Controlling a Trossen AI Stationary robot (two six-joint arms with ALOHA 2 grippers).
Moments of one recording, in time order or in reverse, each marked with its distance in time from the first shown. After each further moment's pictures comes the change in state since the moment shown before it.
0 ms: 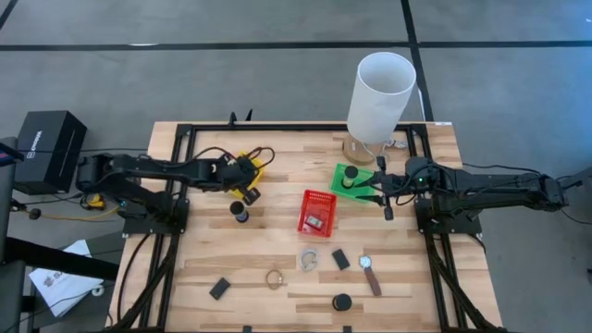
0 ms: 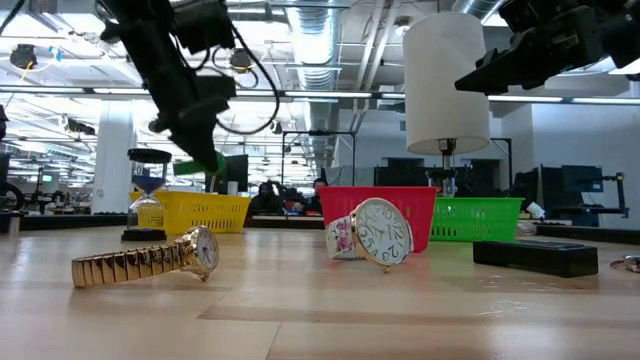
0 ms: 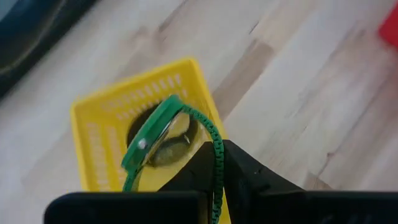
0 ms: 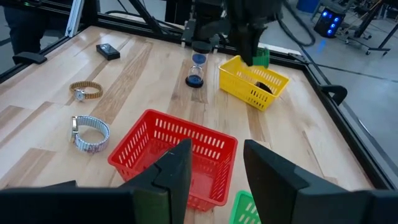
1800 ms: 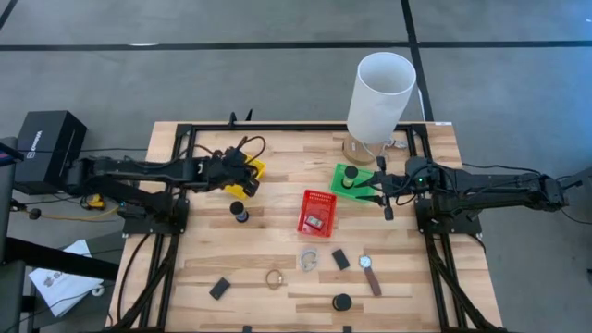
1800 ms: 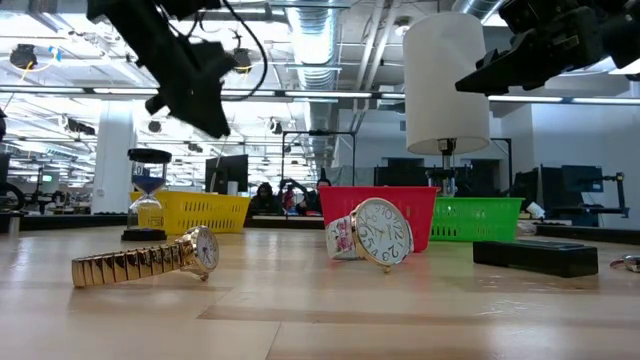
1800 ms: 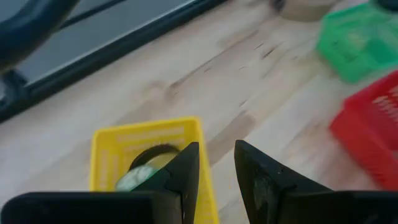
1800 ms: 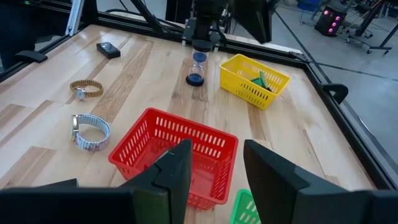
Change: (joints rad) left arm -0.048 -0.166 0.001 0.064 -0.113 -0.150; right arm 0.000 0.000 0.000 -0.005 0.000 0.000
